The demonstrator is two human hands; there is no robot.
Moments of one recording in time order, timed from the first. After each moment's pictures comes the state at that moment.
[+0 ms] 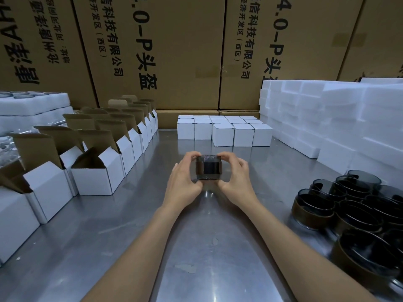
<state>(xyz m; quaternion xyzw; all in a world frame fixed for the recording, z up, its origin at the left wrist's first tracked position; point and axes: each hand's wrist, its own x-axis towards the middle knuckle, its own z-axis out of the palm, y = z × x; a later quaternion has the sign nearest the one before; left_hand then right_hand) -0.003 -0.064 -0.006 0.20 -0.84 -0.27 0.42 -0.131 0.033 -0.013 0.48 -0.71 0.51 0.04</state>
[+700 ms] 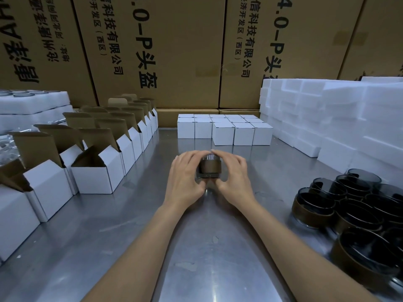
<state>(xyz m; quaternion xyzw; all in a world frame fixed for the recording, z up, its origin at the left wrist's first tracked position) -0.003 -0.062 -0.003 0.15 -0.87 -0.13 0.45 -0.122 0.034 -0.010 0.51 -0.71 0.47 0.11</state>
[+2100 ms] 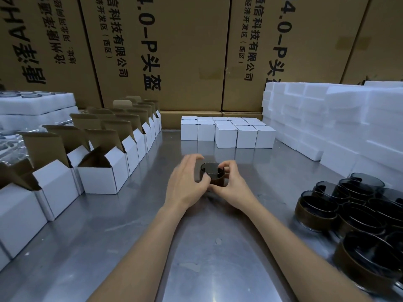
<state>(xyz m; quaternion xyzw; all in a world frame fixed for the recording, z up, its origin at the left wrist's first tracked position) 0.003 -0.057 0.000 0.23 -0.85 -0.23 0.42 -0.117 0.035 -0.008 0.48 -0.72 0.50 -0.09</state>
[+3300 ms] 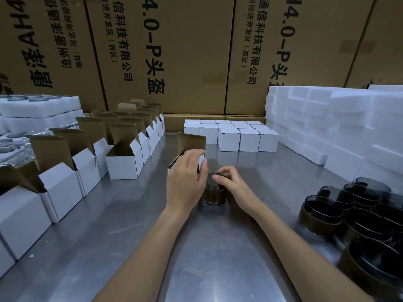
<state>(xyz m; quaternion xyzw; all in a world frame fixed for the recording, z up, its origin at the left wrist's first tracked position) 0.004 -0.050 0.013 0.19 -0.80 -0.04 0.57 -0.119 0.036 -0.003 0.46 -0.65 0.55 -0.24</state>
